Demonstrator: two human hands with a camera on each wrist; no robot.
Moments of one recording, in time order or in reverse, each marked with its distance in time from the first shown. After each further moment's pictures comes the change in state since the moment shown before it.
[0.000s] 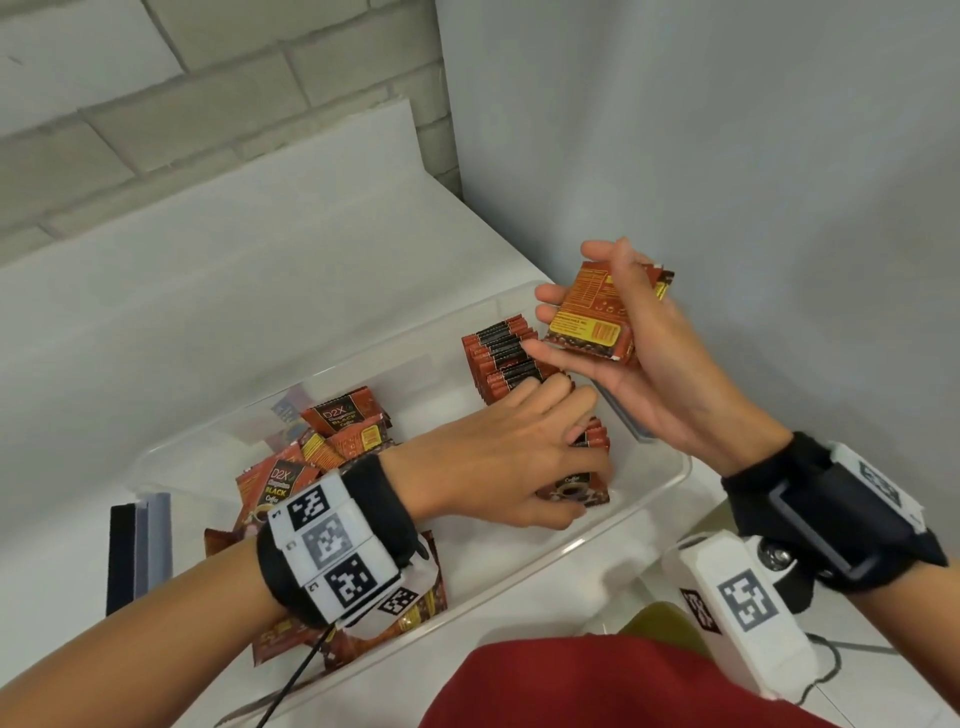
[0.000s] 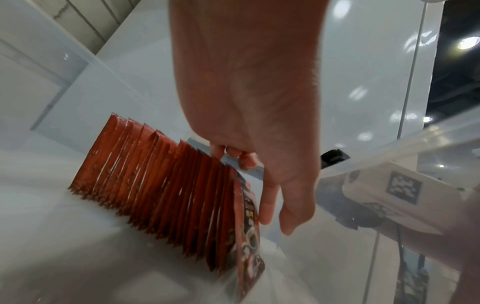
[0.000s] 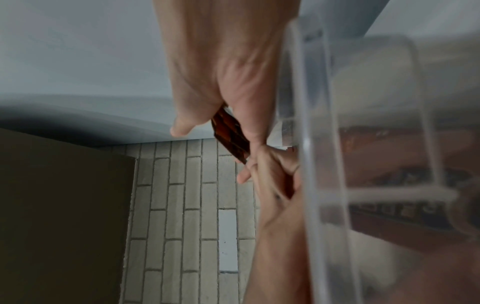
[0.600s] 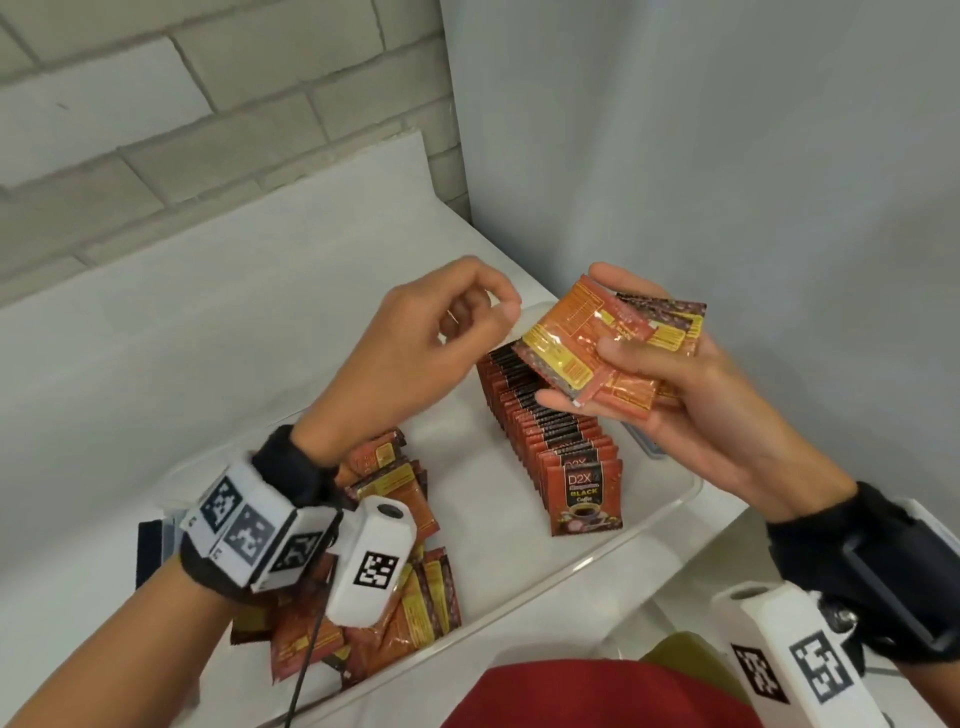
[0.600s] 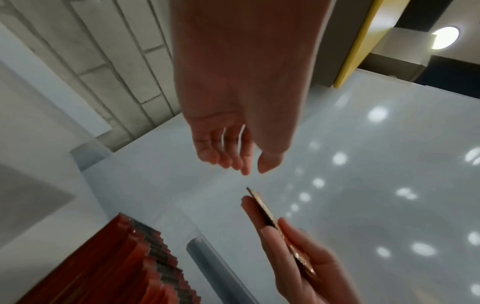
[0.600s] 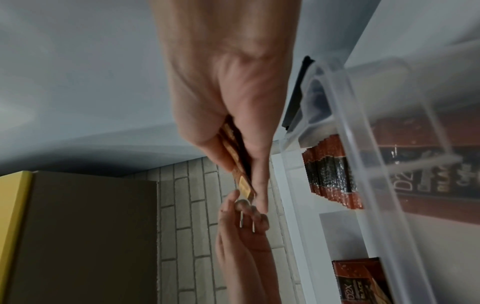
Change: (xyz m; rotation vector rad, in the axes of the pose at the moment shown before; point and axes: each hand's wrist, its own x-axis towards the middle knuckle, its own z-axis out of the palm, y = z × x) left_hand -0.025 -0.025 -0.081 -0.575 0.543 -0.672; right_hand -0.021 -0.008 -0.009 0.059 -0.201 0.036
